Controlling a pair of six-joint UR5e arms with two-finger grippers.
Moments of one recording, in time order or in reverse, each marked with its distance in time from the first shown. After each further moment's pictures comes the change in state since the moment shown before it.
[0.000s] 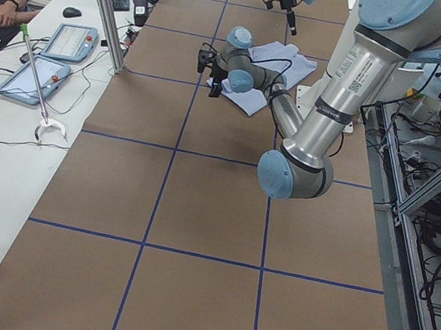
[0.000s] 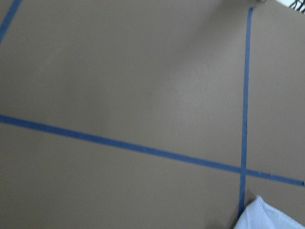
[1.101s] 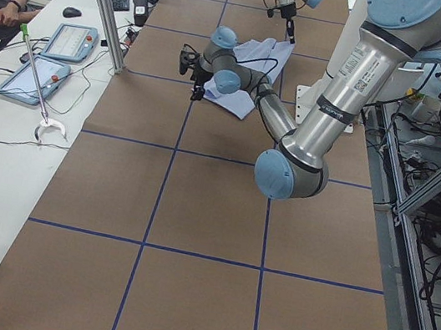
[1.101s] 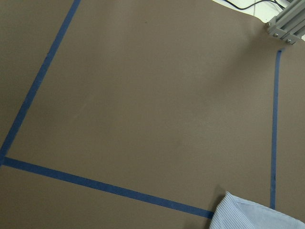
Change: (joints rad) left arm -0.156 -0.020 0.078 0.001 -0.002 0.057; right arm -0.162 -0.105 -0.013 -0.004 -0.094 -0.011
